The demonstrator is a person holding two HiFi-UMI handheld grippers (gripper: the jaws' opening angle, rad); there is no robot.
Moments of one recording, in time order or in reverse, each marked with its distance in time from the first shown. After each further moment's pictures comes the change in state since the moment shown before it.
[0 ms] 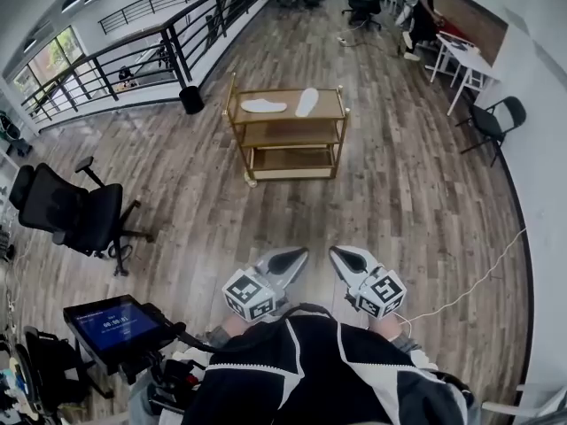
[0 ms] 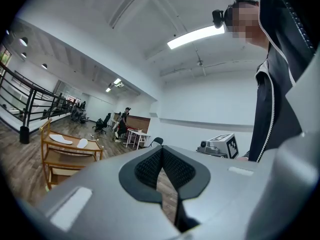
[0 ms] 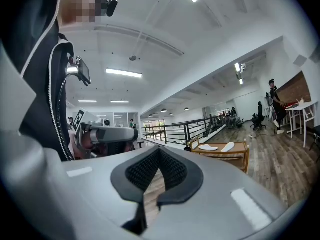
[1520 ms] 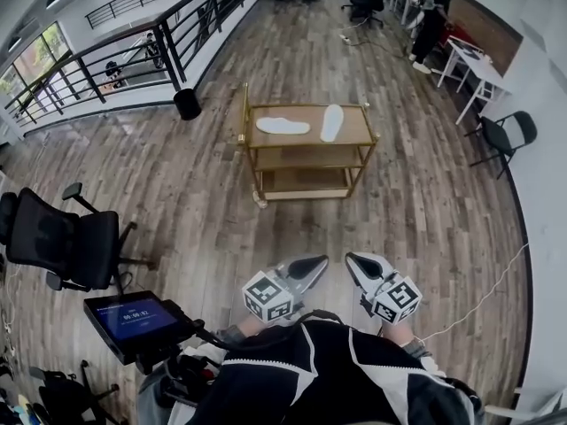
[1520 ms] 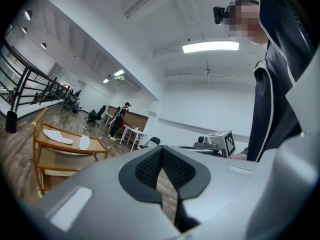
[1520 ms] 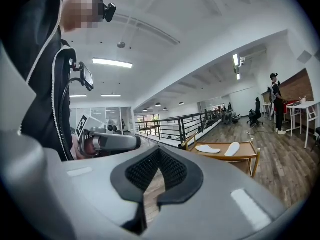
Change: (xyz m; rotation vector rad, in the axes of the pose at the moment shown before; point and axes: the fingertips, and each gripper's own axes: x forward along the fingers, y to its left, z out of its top) left arm 0.022 0.232 0.022 -0.107 0.011 -0.125; right arm 0.213 -0.087 0.013 0.015 0.065 -0.062
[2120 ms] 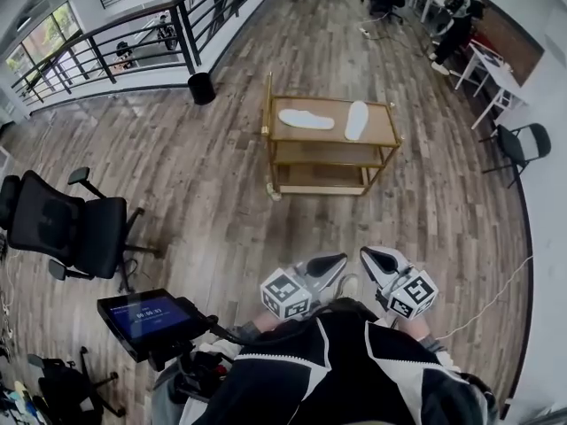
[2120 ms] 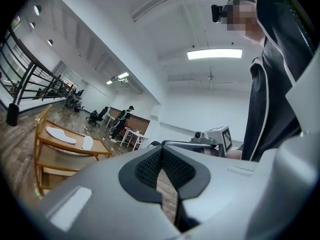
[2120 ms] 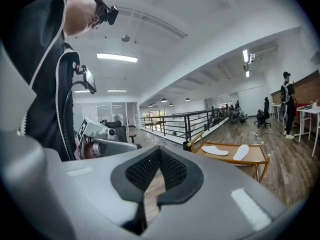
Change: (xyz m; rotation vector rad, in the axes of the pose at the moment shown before) left arm -0.010 0.043 -0.001 -0.044 -0.050 0.003; right arm 0.055 -0.004 0.009 -0.046 0.057 0.064
